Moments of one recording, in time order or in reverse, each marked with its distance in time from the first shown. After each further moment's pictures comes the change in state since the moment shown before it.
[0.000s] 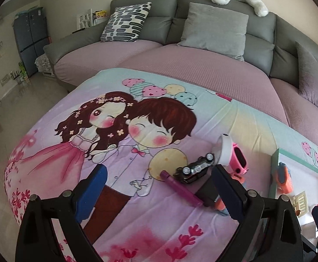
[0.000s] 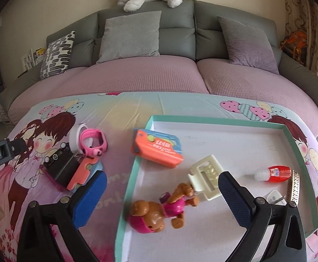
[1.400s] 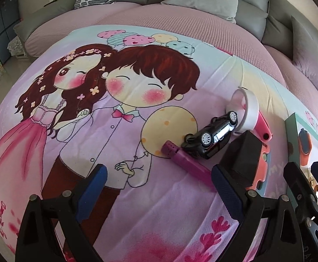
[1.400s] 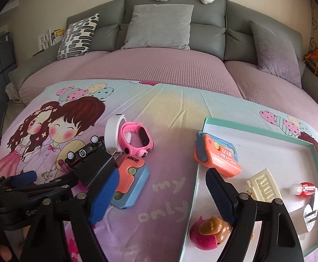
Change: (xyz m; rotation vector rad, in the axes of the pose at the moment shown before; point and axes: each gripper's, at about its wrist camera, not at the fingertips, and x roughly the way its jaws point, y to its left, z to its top) left arm 0.080 0.007 -0.023 0.105 0.230 -0.146; right arm 0.025 0.065 0.010 -0.112 0.048 0.056
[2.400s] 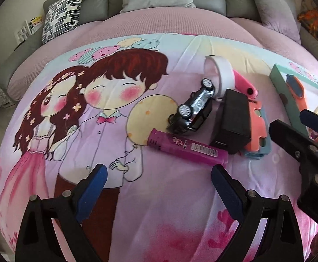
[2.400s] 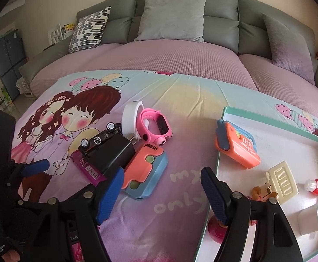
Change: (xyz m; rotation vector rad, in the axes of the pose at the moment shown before) left arm -0.001 -0.014 -0.023 0.320 -0.035 -0.005; right arm 0.007 0.012 -0.009 -0.021 0.052 0.091
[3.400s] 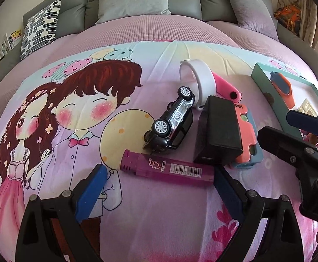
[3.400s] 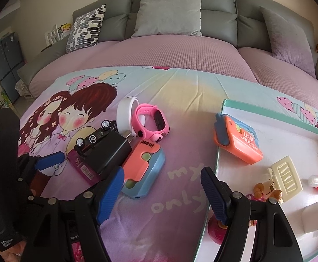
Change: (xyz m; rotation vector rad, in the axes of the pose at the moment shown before) left arm 0.017 -0.006 0.009 0.090 -0.073 -0.114; right arm 0.006 -0.006 0.000 0.030 0.028 0.011
